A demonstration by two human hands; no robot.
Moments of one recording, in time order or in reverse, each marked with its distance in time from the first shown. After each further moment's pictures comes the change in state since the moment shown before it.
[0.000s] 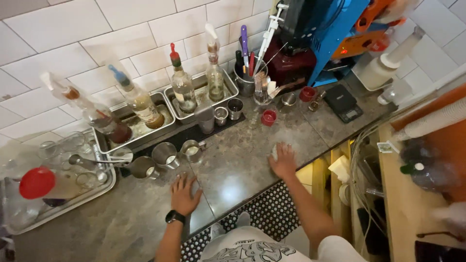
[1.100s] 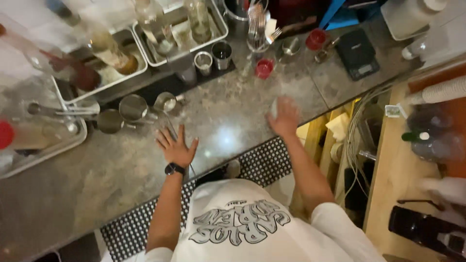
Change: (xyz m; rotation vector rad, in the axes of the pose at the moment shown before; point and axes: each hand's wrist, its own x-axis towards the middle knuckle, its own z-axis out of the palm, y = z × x) left_hand 0.016 0.084 0.018 0.194 0.031 -0.233; right_hand 0.018 0.055 0.003 -0.114 0.372 -0.250
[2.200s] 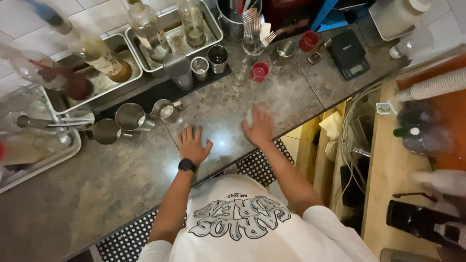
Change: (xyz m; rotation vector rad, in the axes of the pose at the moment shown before) left_hand 0.026 0.031 0.045 -0.123 0.207 0.328; right_hand -0.006 -0.099 0.003 0.153 -0.152 0.108
